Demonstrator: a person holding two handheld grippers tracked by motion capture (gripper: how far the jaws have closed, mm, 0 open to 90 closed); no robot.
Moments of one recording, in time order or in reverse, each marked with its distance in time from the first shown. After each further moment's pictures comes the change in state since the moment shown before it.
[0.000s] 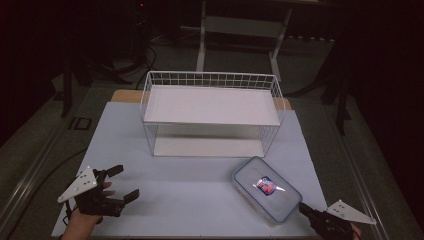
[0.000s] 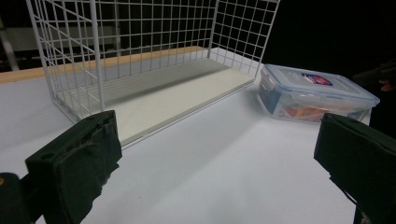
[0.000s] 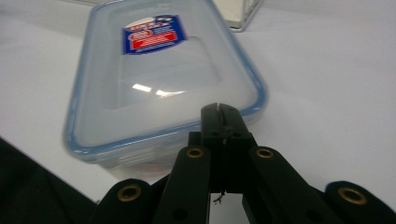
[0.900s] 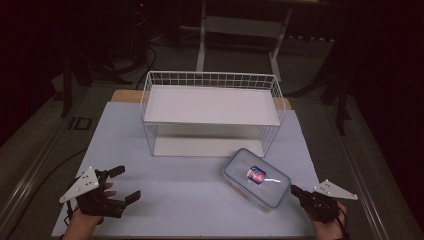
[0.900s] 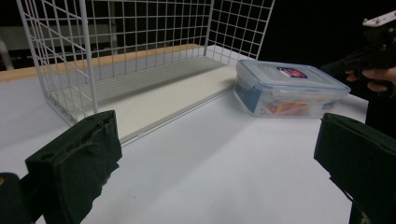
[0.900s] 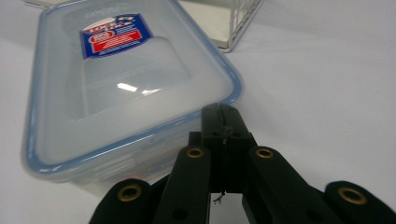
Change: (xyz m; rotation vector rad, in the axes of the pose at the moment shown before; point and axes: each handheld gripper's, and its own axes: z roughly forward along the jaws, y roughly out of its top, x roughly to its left) left arm -0.003 0.000 0.002 0.009 -0.012 0.007; right arm -0.015 0.027 0.046 0.006 -0.018 -0.025
